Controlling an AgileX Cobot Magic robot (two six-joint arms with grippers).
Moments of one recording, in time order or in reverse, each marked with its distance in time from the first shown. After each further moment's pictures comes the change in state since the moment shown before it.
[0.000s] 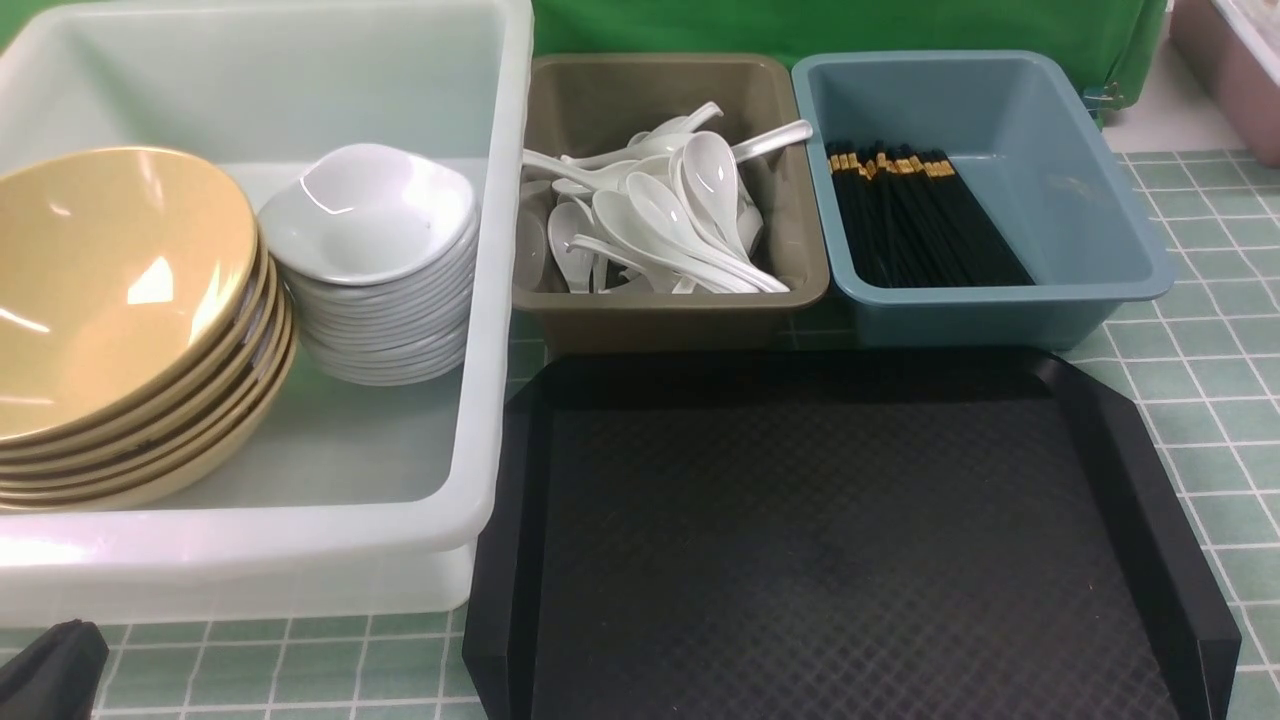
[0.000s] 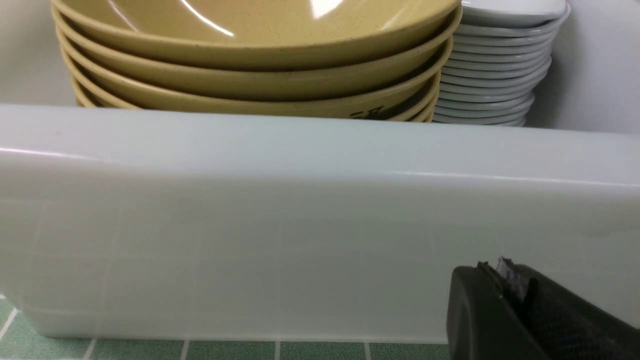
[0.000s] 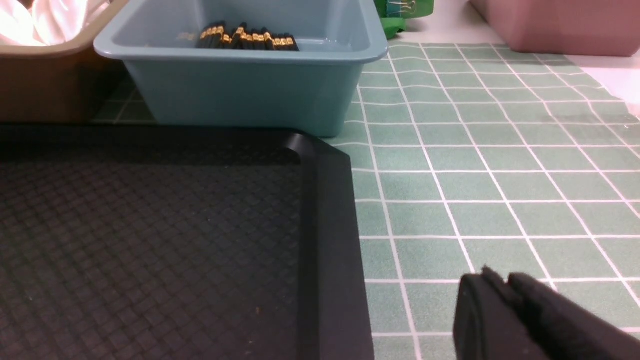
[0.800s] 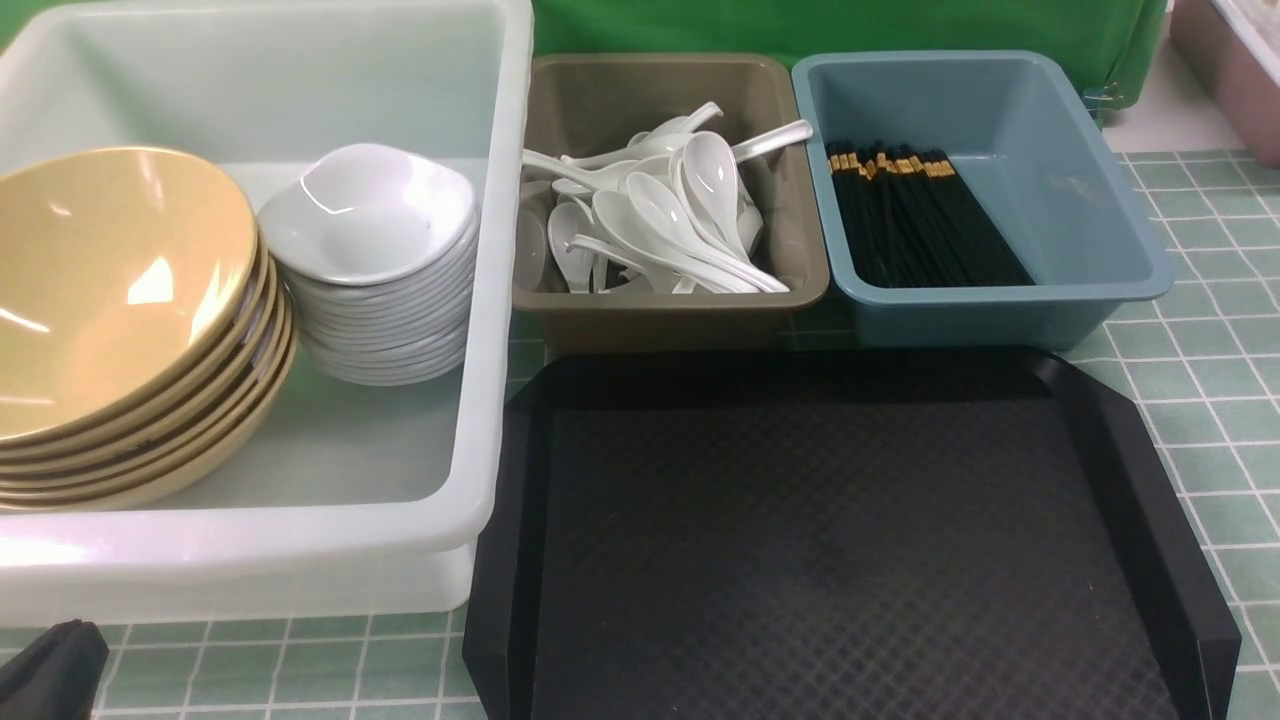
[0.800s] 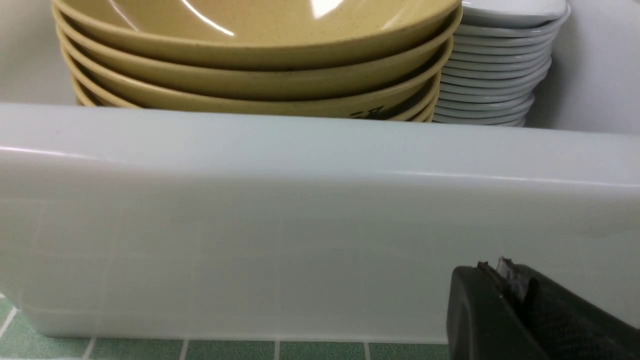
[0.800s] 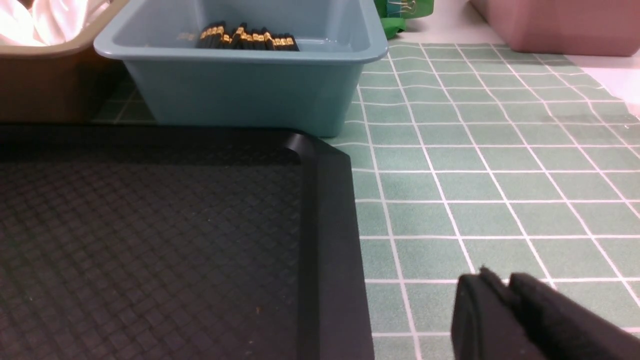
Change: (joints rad) right arm 0.000 0.000 0.000 0.000 0.000 0.000; left arm 0.000 0.000 0.000 0.000 0.000 -0.003
